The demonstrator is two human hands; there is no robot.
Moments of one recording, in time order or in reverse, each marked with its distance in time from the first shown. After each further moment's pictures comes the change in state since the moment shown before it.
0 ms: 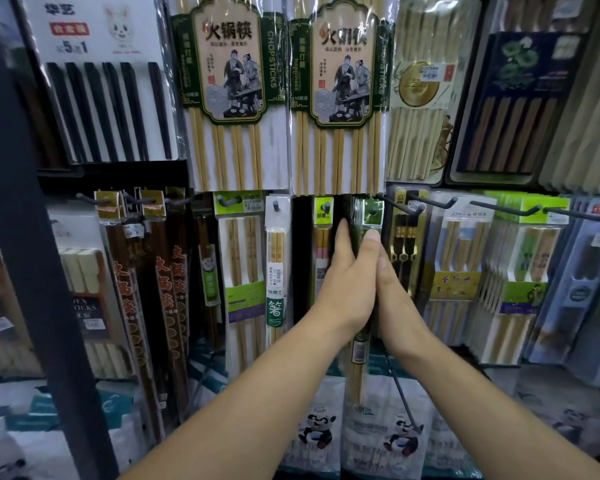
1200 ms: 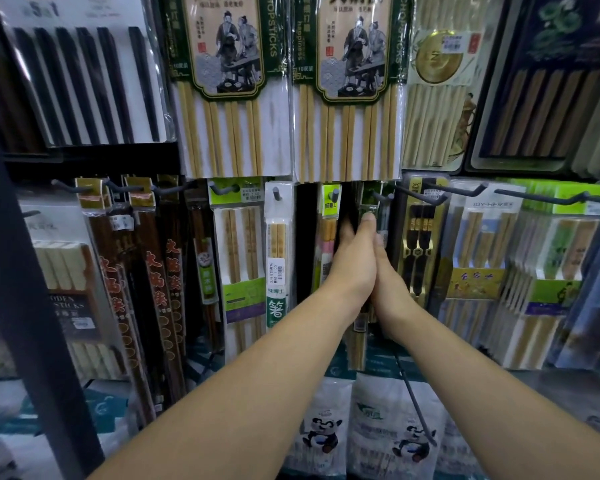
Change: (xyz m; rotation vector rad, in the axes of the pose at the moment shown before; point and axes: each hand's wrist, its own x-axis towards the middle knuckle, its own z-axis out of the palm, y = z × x) left_hand 0.045 -0.011 0.008 -0.191 0.129 -0.127; right_hand 0.056 0.028 0.011 0.234 0.005 0.188
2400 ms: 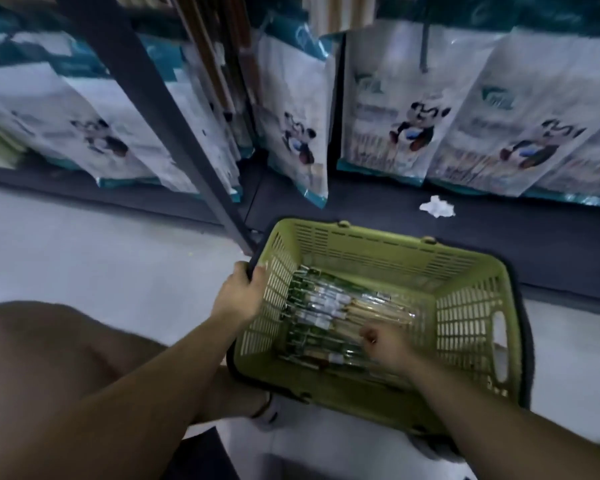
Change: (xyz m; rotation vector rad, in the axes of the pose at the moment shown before) left_hand -0.331 -0.322 -0.313 0.949 0.301 -0.867; right_hand -0.394 0.381 0.049 -0.855 -0.767 0.804
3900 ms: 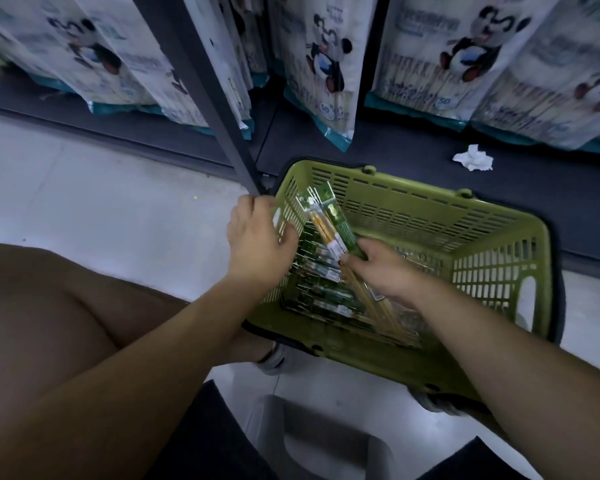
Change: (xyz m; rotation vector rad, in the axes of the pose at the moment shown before) left_hand -0.024 0.009 0.008 0.161 0.312 0.403; right_hand 0.004 -0.082 -0.043 0.361 -0.072 -0.133
